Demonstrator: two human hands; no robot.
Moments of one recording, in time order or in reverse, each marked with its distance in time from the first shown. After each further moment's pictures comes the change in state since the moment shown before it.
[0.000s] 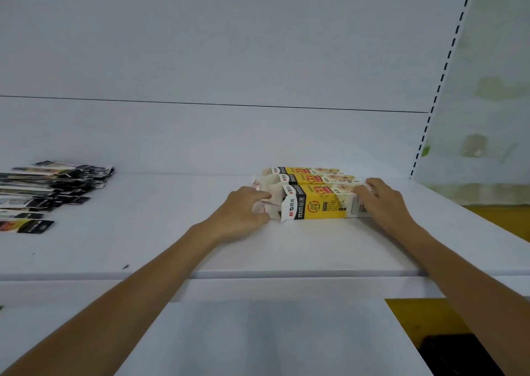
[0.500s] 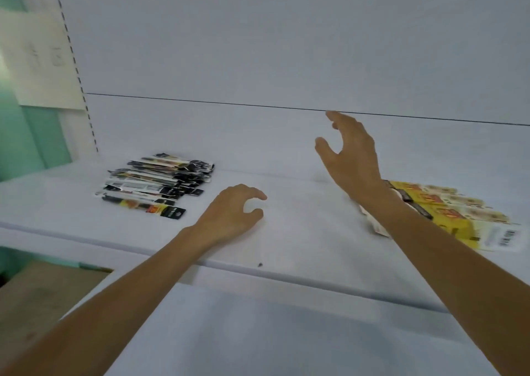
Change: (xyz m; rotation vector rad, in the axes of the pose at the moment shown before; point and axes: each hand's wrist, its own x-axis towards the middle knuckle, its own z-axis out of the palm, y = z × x) left_hand -0.090 -0.123 -0.103 0.088 0.279 -0.103; right_hand -0.035 -0.227 0.126 0.129 0.153 -0.672
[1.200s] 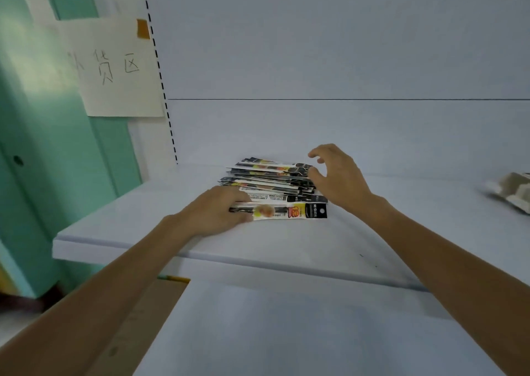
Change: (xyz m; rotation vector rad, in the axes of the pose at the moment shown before) left_hand -0.022 -0.239 -0.161 0.236 -0.218 0.043; right_hand 0.002 -0.139 0.220 -0.074 -0.285 0.001
